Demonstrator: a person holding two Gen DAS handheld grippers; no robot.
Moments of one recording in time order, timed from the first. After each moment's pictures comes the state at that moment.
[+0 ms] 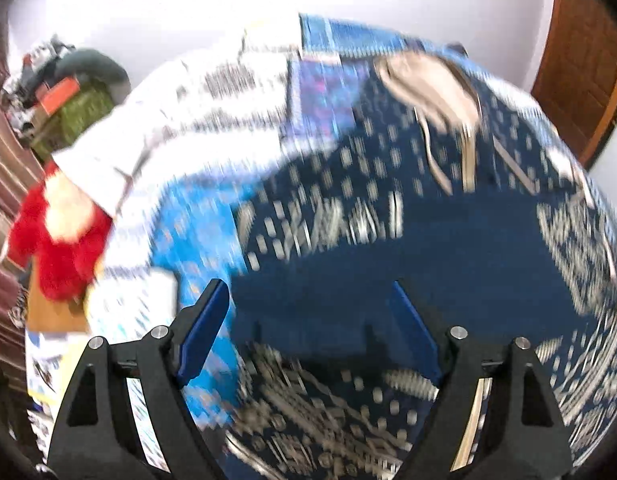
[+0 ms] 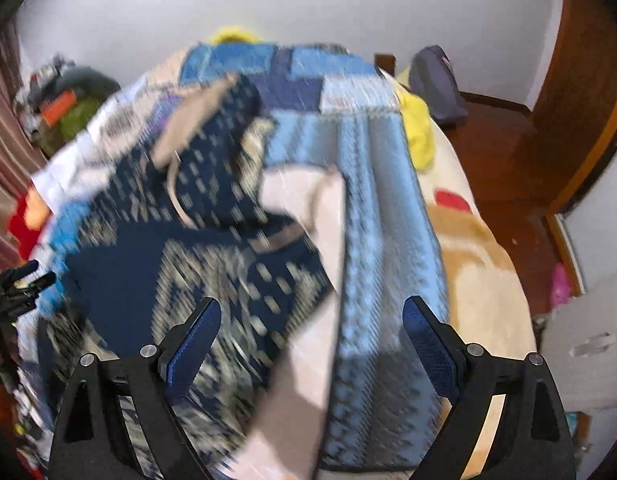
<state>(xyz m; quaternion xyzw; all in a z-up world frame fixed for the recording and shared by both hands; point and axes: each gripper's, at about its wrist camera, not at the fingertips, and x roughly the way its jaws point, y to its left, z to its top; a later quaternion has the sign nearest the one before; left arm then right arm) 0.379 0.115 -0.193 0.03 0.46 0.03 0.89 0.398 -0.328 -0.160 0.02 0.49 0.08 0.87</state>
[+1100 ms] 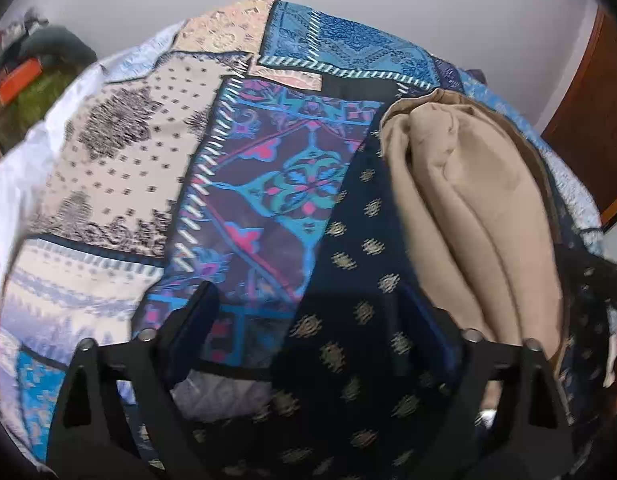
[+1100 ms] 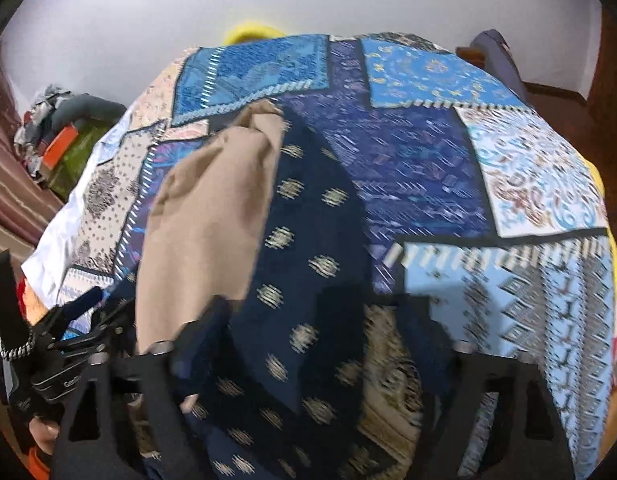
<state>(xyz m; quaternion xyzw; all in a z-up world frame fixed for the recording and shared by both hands) 0.626 0.065 -0.261 -0.06 0.48 0.01 0.88 0.650 -0.198 -0.239 0.08 0.51 0.13 0.85</state>
